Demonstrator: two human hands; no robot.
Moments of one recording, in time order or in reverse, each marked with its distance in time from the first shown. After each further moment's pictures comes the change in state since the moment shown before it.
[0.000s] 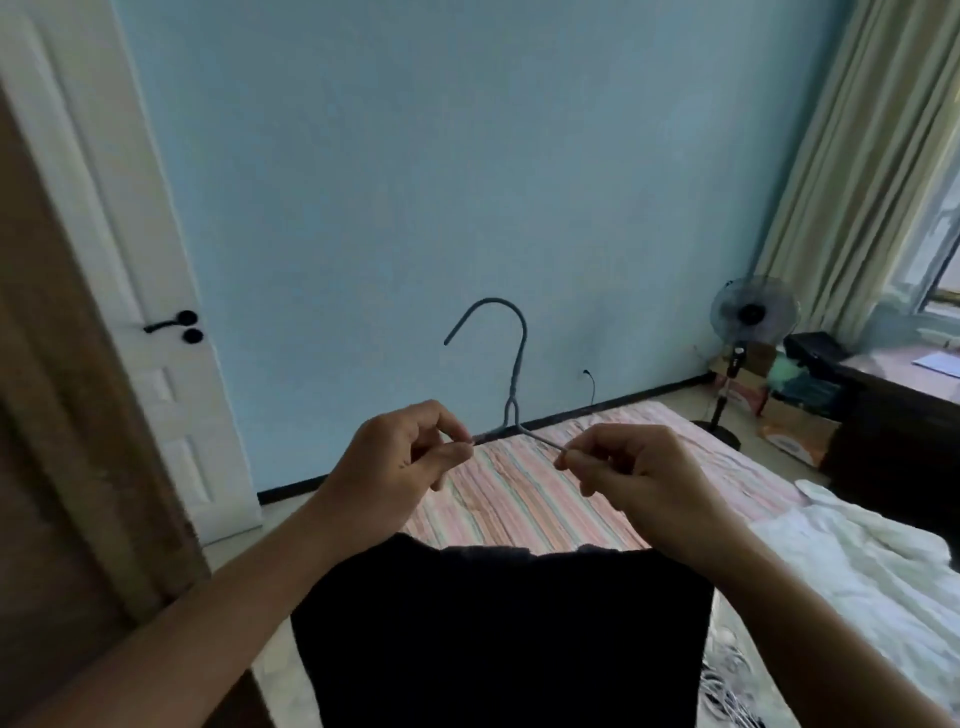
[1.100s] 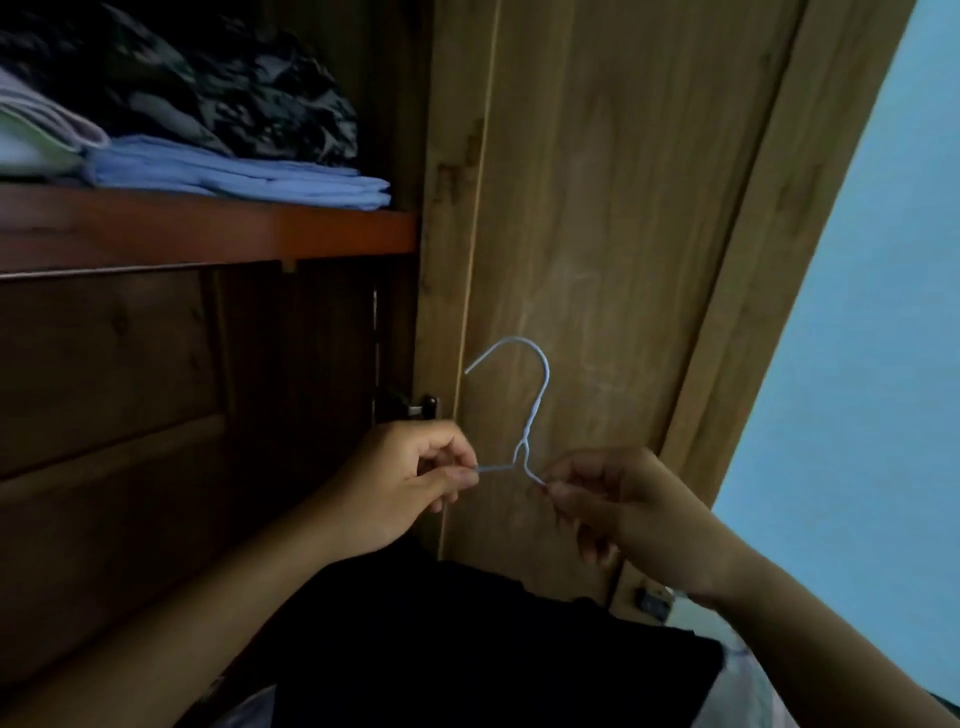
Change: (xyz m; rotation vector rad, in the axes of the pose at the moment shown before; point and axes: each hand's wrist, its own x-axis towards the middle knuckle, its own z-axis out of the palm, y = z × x) left_hand -0.306 0.076 -0.226 0.427 0.674 -0.467; right_hand 0.018 -0.255 0.259 0.487 -1.088 -0.482
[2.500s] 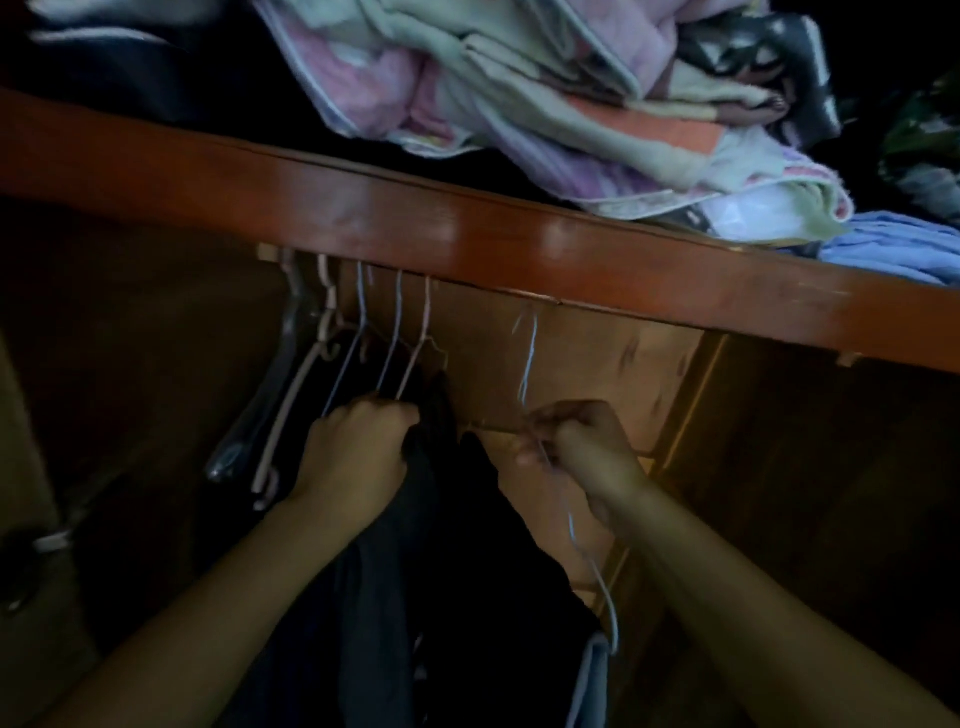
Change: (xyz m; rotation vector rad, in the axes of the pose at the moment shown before) left_hand -0.272 -0.021 -0.237 1.254 0.801 -0.955; right_hand 0.200 -0.154 0.379 0.407 -0.587 -0.058
